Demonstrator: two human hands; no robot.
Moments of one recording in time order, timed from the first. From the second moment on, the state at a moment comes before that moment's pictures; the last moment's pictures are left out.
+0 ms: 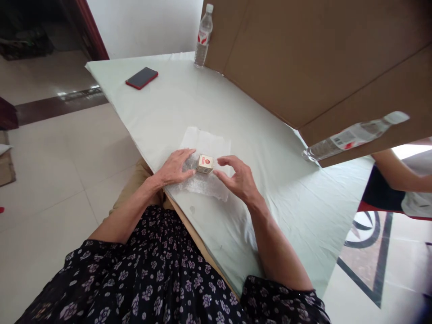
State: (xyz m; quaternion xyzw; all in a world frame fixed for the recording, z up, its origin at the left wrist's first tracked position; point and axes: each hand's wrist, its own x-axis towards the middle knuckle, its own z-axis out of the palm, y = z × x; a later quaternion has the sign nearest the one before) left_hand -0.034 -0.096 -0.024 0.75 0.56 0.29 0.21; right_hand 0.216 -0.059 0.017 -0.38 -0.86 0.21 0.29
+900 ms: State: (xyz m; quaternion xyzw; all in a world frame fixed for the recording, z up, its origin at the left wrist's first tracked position) left_hand -0.047 -0.120 0.002 0.79 0.50 0.30 0.19; right_hand 0.193 -0.103 0.036 -0.28 -0.96 0.05 -0.07
